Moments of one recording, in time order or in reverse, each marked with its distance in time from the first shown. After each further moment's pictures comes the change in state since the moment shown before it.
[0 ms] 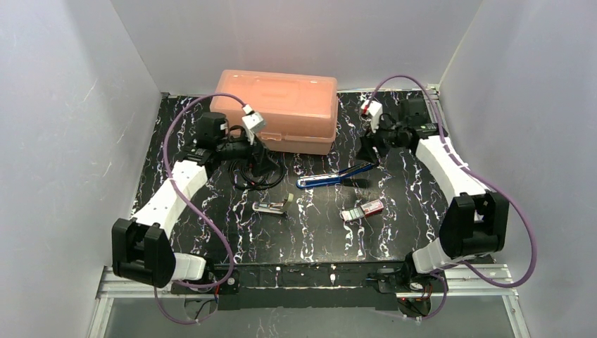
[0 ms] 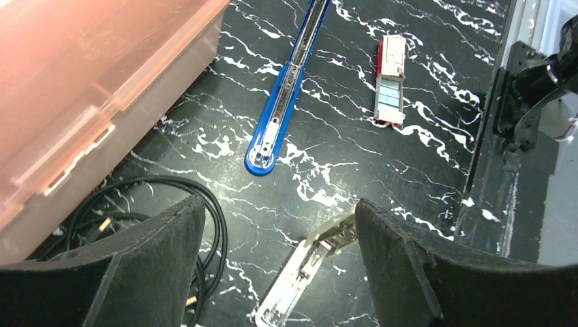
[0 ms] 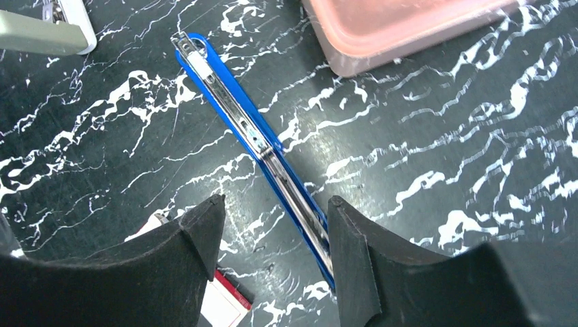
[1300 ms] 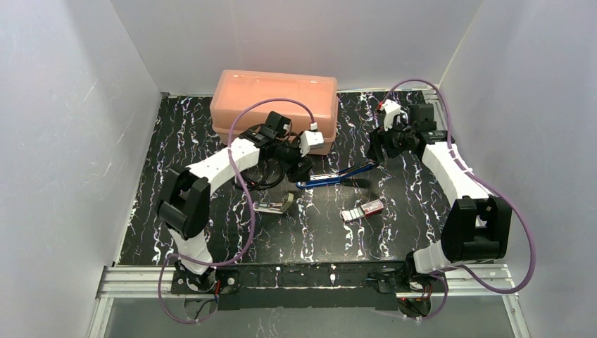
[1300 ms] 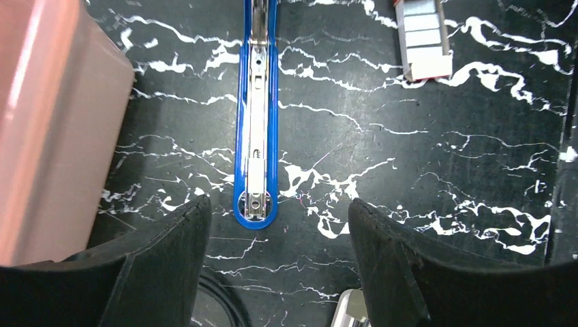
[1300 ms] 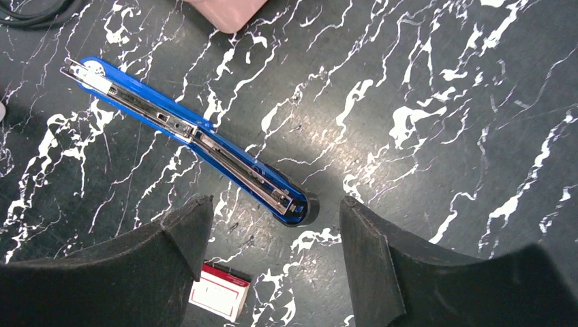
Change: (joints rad) left arm -0.359 0.440 0.312 -0.154 -0.228 0.322; right arm -0.091 -0.067 -0.105 0.118 0.212 0.261
